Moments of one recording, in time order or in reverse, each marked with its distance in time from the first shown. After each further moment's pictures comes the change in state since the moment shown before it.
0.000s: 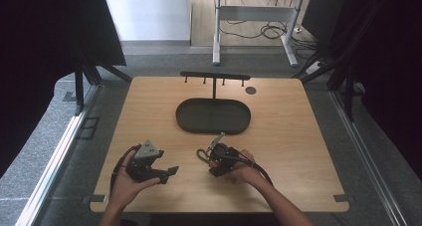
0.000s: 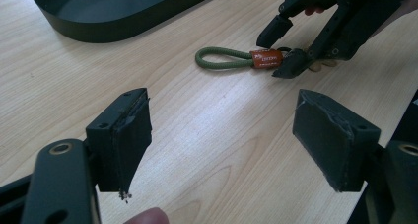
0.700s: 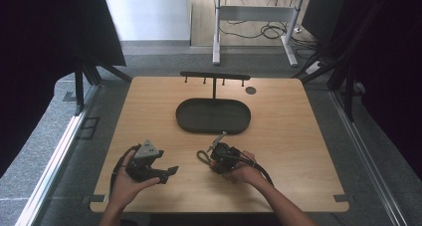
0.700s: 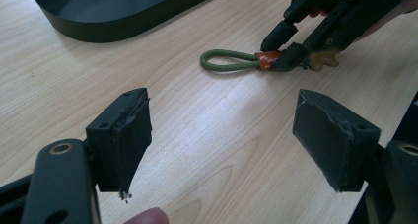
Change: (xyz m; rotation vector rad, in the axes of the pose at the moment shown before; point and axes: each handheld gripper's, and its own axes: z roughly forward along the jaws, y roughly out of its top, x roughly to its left) left arm 0.000 0.000 0.000 0.000 0.001 -0.003; right arm -0.004 -0.002 -0.004 -0.001 0.010 0.009
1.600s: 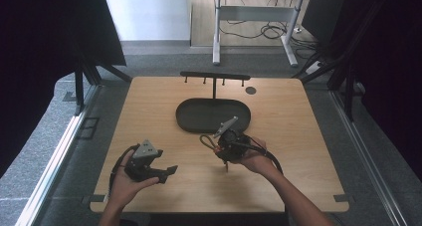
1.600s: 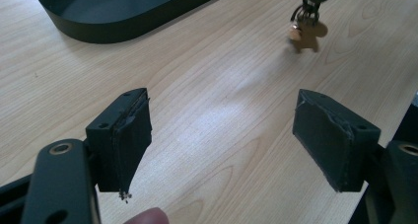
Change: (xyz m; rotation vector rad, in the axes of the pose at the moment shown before) left arm 0.001 0.000 -0.002 -0.008 -0.001 0.003; right arm -0.007 0.017 -0.077 -0.097 -0.058 -0.018
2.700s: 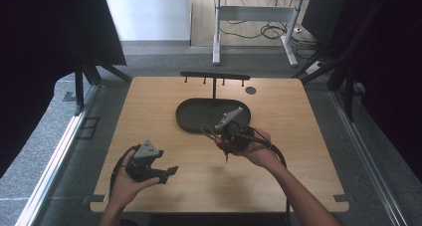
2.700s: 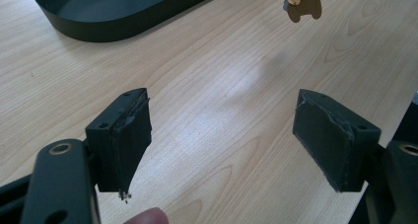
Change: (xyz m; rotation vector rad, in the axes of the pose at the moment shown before) left arm -0.001 0.000 0.003 0.007 -0.002 0.001; right arm -0.008 0.013 -0.028 -0.051 -0.034 -0.014
